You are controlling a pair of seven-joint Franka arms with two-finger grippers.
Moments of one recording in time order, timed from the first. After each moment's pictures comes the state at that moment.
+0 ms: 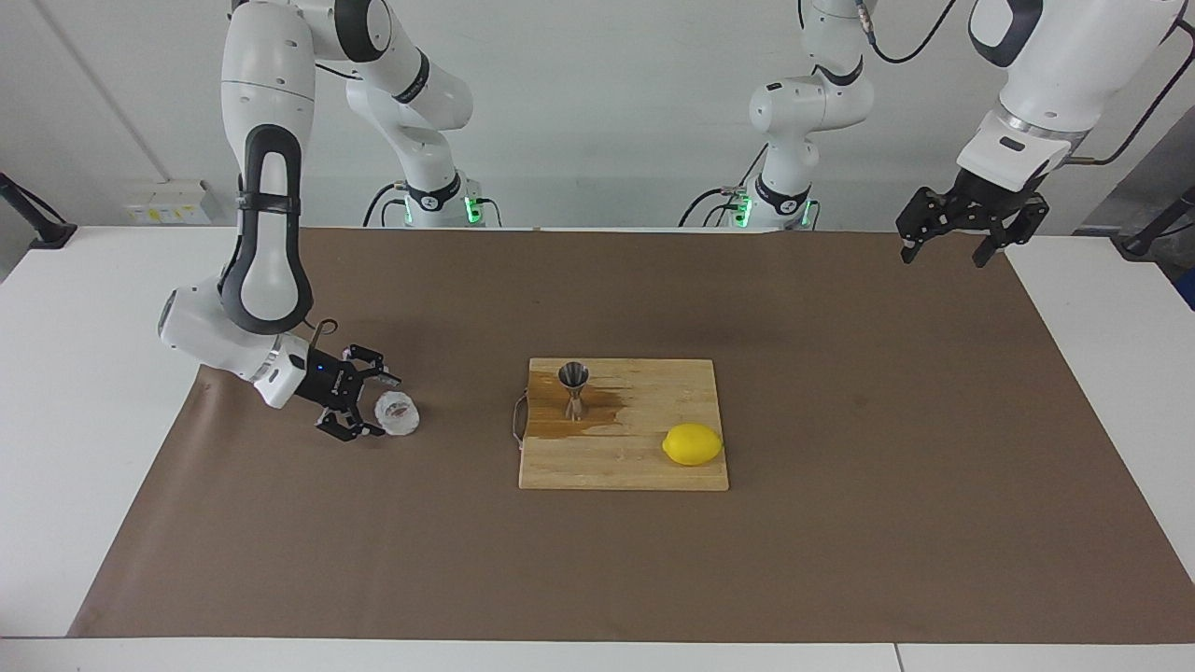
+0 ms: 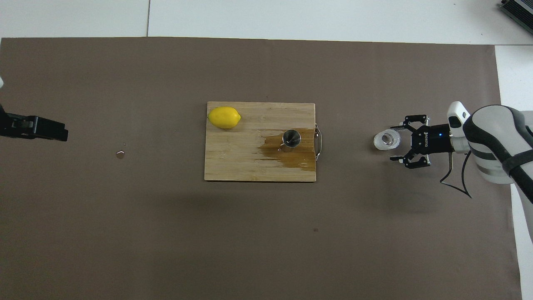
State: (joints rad) left arm 0.13 -0.04 -0.19 -1.61 -0.02 1.60 0.07; right arm -0.20 0.41 -0.02 -1.95 0.83 2.05 -2.15
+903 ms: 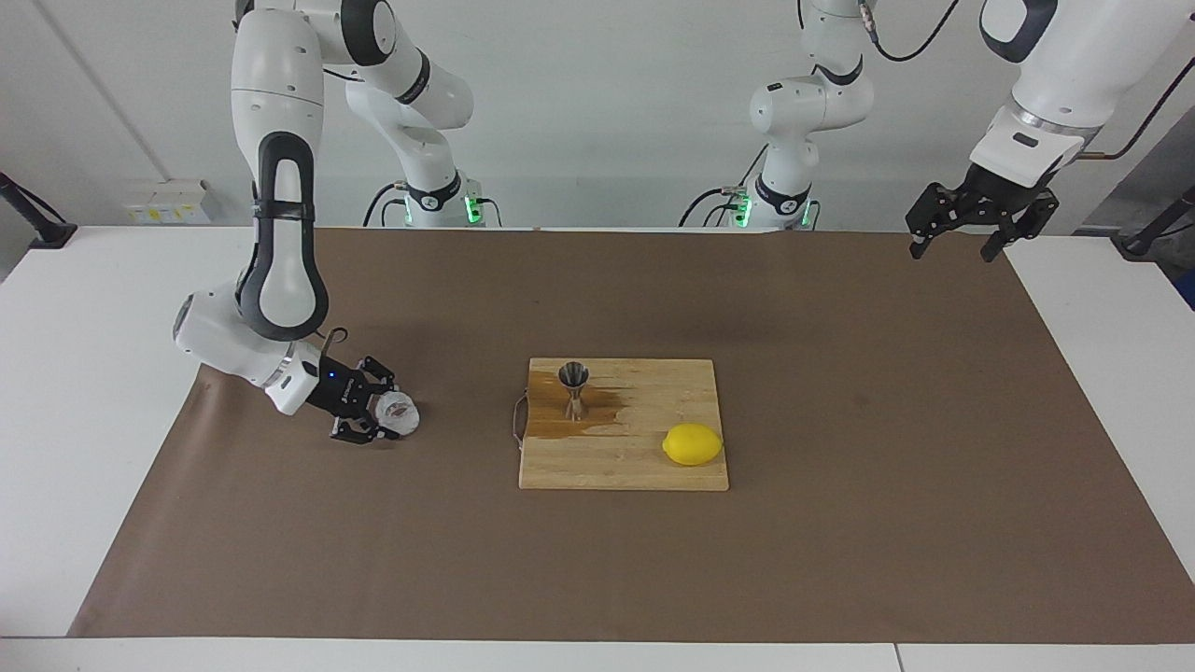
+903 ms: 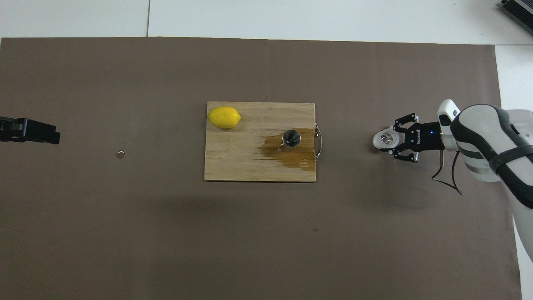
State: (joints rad) left arm 0.12 -0.06 -0.15 -1.61 -0.02 1.58 0.08; right arm -0.16 0.43 -0.01 -1.94 0.84 2.10 -2.15
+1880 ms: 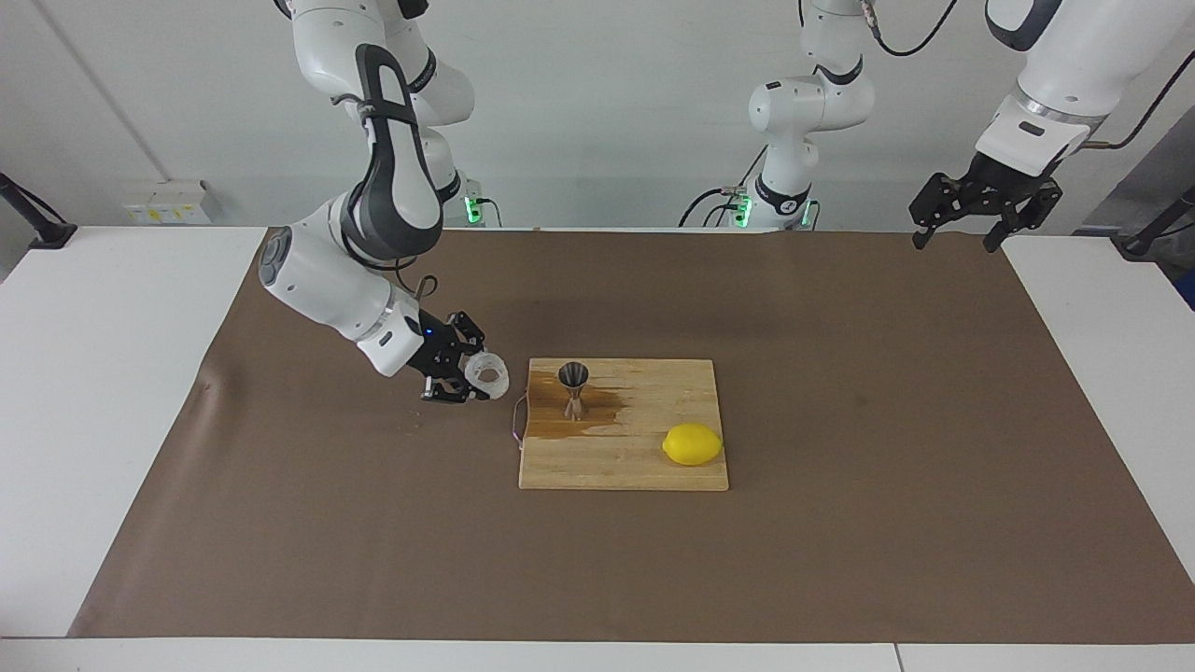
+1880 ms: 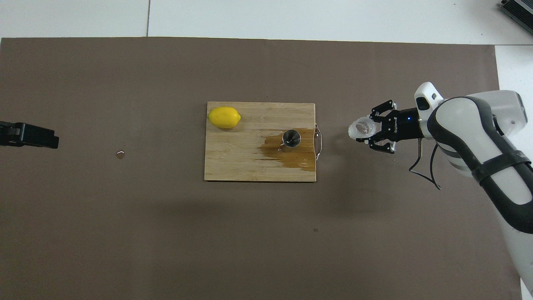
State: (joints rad) left arm 0.08 -0.07 -0.11 -1.61 -0.02 1.56 0.08; right arm 0.11 0.22 0.04 -1.91 0.63 2.11 -1.52
